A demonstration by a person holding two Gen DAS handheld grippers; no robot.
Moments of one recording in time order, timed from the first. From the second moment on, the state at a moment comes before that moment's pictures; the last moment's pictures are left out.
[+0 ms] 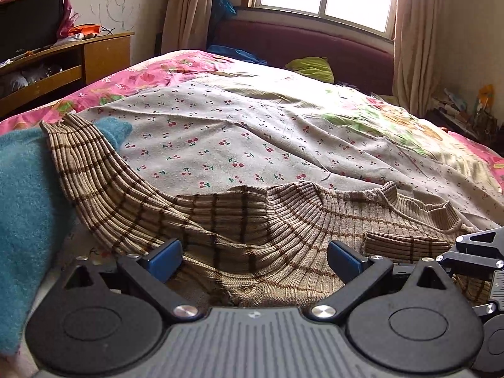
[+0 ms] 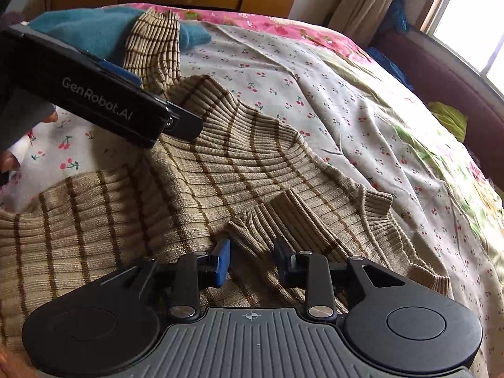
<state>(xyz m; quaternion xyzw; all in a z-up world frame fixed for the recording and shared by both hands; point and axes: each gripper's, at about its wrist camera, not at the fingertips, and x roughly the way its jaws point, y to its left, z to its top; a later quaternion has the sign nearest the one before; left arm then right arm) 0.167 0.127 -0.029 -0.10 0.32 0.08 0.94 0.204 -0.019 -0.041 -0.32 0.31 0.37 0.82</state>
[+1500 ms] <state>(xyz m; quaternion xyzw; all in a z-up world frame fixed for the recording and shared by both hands) 0.230 0.041 -0.066 0.01 0.35 0.03 0.93 0.218 -0.252 -0.042 0.10 0.38 0.08 0.92</state>
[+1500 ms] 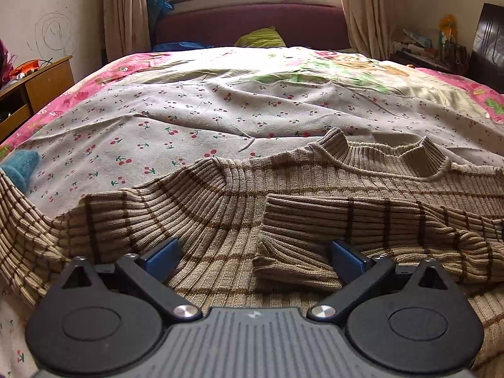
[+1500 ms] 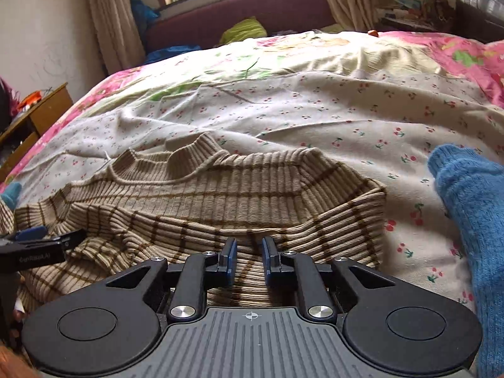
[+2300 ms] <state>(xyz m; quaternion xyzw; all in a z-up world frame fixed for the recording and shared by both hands) 0.194 0.061 -0.044 -0.01 0.37 0.04 0.93 0.196 -0.264 -0.023 0.07 0.37 0.05 0.93</state>
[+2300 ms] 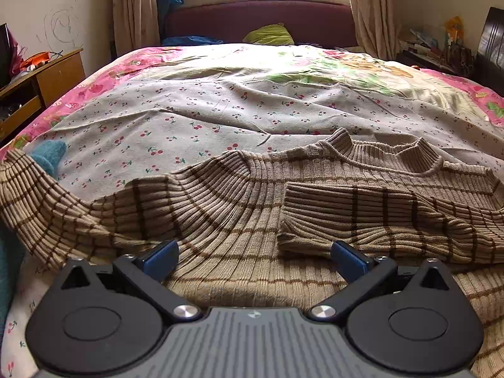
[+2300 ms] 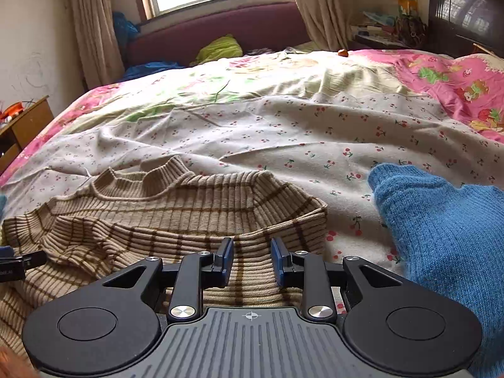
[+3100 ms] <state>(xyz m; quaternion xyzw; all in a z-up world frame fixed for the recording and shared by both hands) 0.124 0.188 -0.043 -0.20 0.30 0.17 0.92 0.256 0.123 0.050 -0.13 0.36 0.45 0.81</state>
